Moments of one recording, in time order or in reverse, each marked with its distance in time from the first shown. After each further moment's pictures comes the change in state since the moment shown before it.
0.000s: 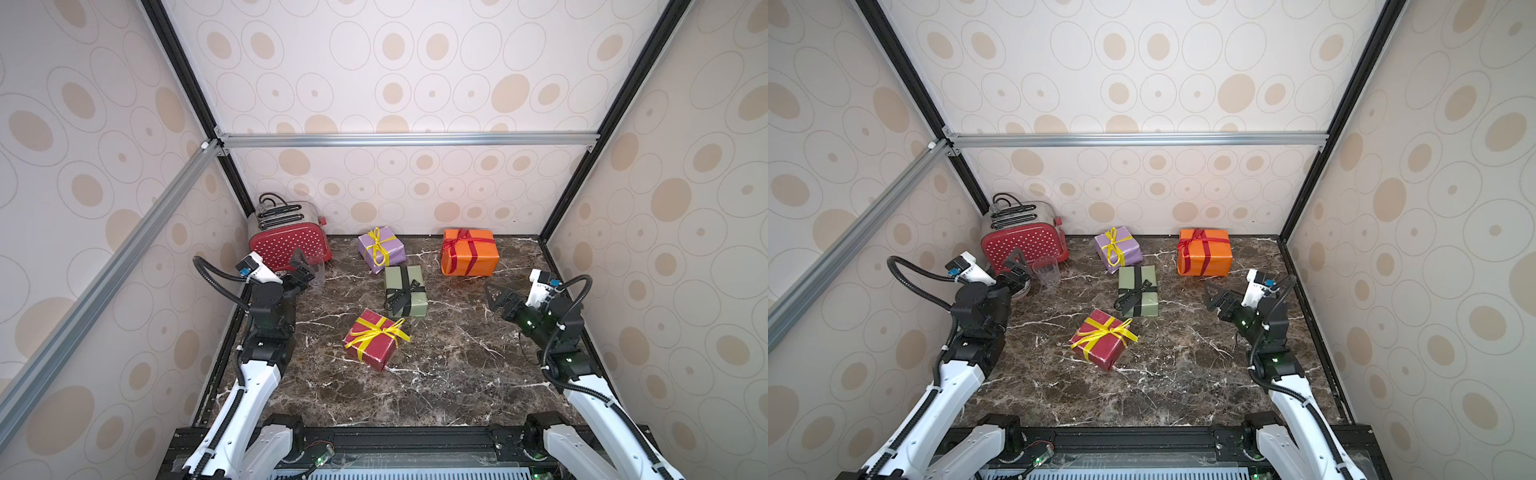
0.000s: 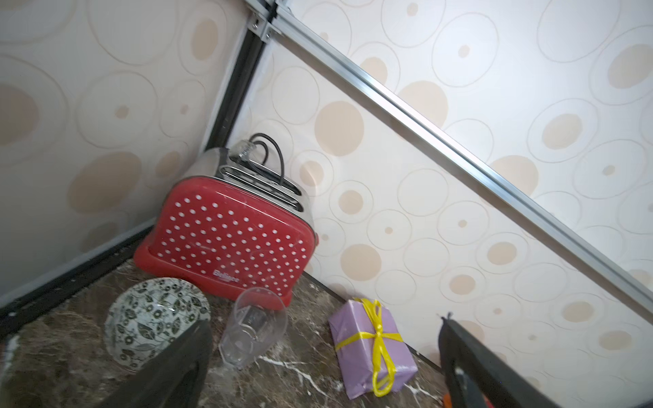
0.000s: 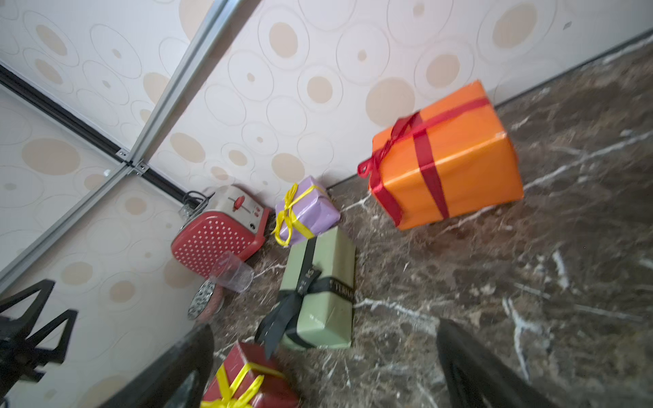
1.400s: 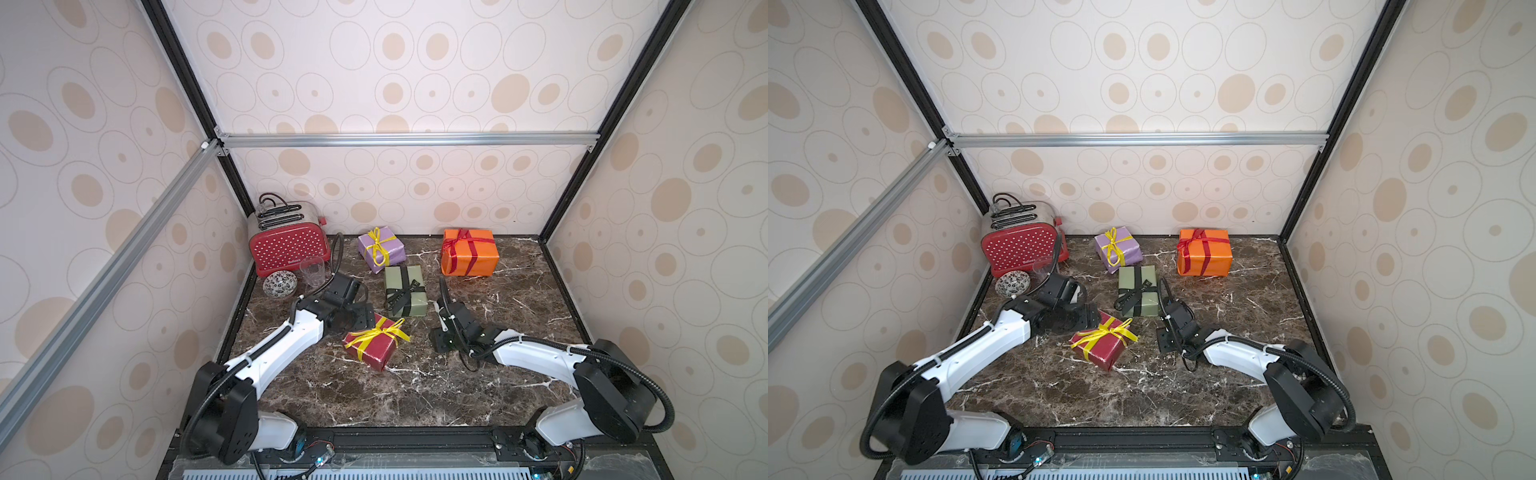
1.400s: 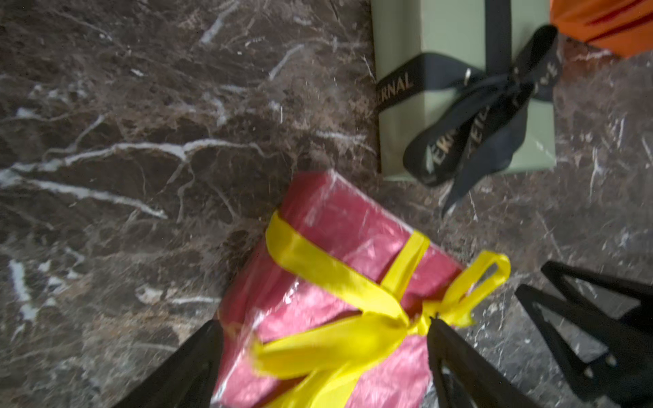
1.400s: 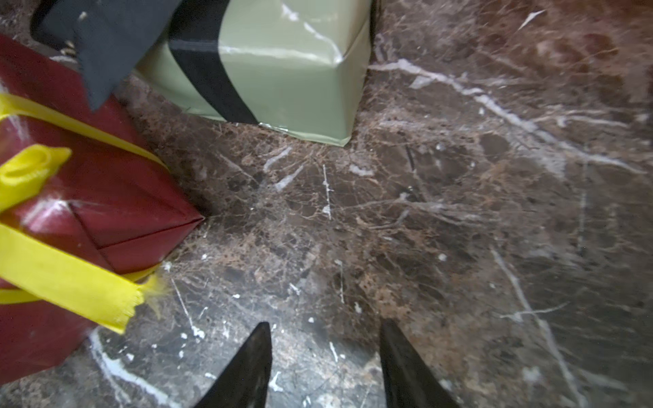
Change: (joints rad) left arm -0.339 0.493 0.310 -0.846 0.276 0.040; right arm 0.610 0.669 0.204 -0.237 0.441 -0.254
